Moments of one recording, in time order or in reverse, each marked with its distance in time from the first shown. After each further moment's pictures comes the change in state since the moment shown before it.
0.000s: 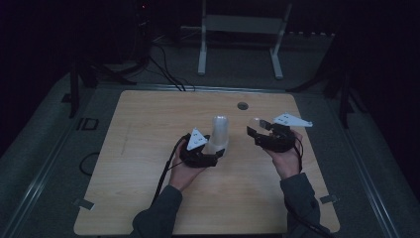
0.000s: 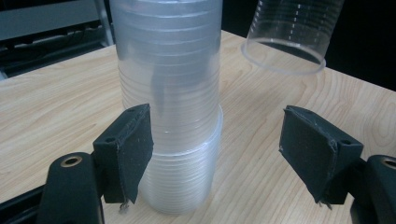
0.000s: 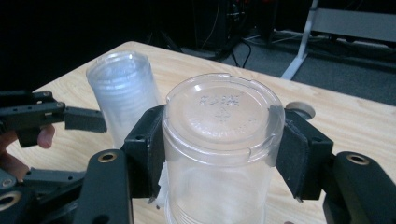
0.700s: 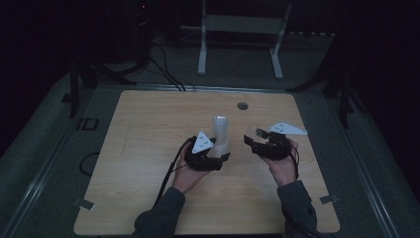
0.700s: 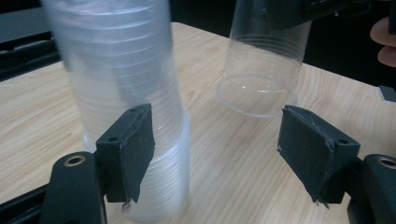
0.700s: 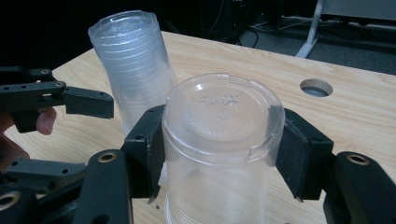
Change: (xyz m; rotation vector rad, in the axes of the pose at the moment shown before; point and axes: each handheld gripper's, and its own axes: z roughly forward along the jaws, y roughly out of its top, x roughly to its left) left arm -0.017 0.004 0.004 0.003 -0.052 0.041; right arm 0.006 -0.023 0.006 0.030 0.022 0.030
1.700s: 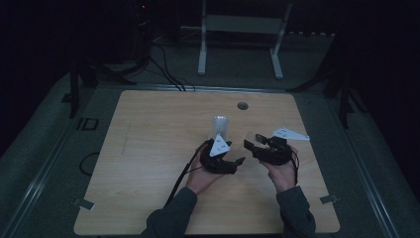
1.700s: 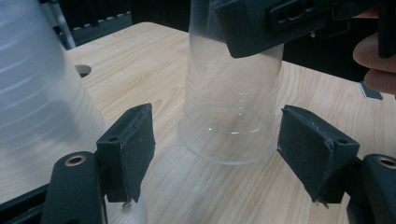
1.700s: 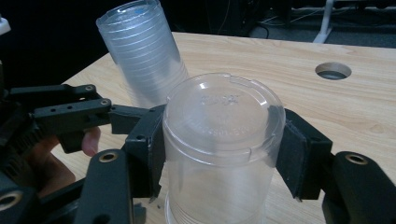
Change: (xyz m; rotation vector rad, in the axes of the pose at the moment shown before) left arm -0.026 0.005 0.034 0.009 -0.056 0.040; right arm -0.001 -0.017 -0.002 -0.013 0.052 0.088
